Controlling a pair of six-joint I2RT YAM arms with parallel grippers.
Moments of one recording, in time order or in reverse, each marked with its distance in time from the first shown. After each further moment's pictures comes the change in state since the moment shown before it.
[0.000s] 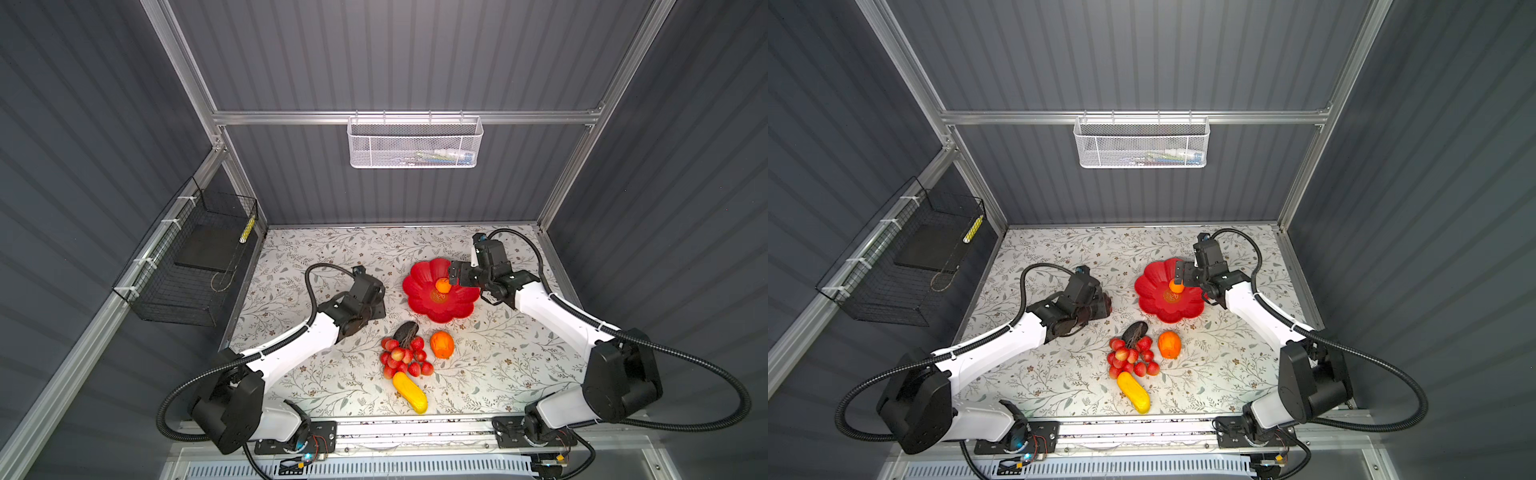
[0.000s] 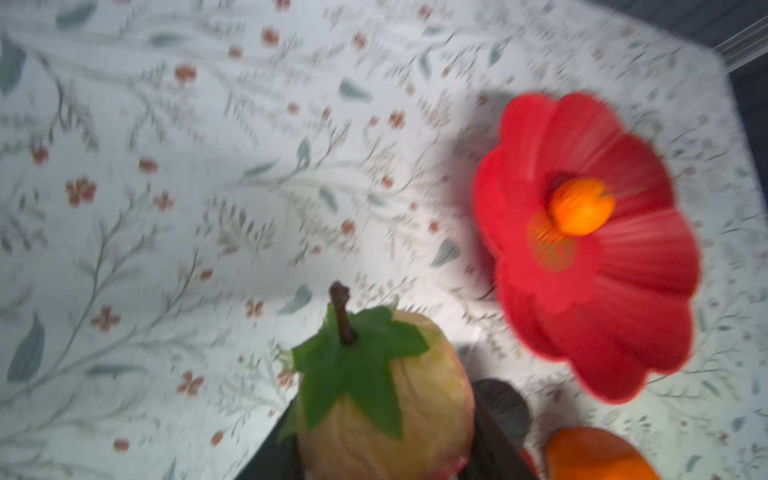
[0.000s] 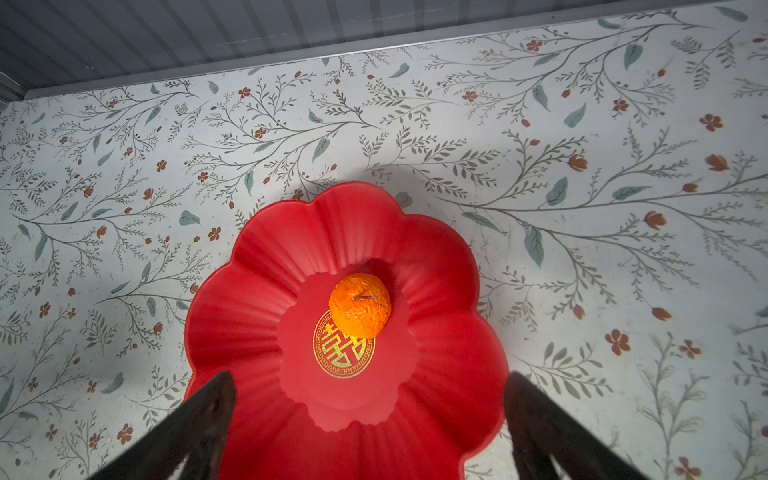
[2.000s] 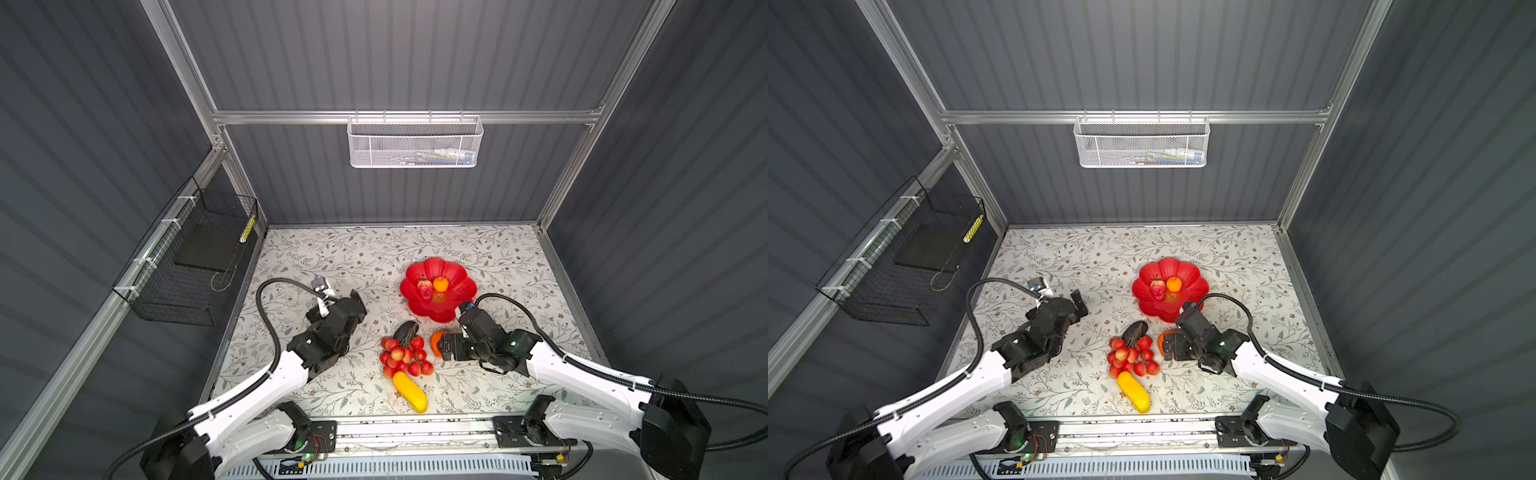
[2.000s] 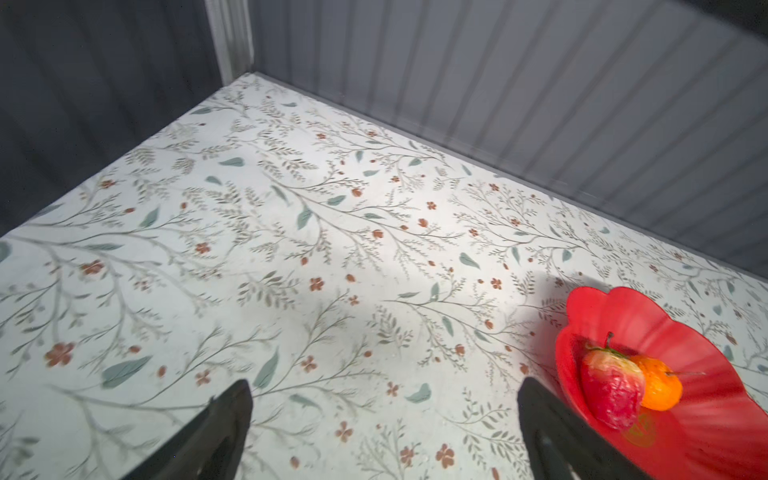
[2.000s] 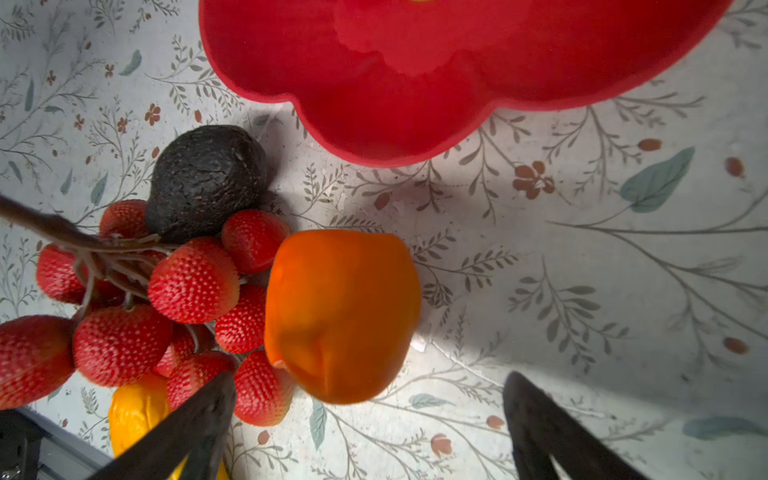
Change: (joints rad) left arm -0.064 -0.464 -0.375 0.056 -0.593 -0.164; right arm 0.390 -0.315 -0.449 -0.154 -0.038 0.309
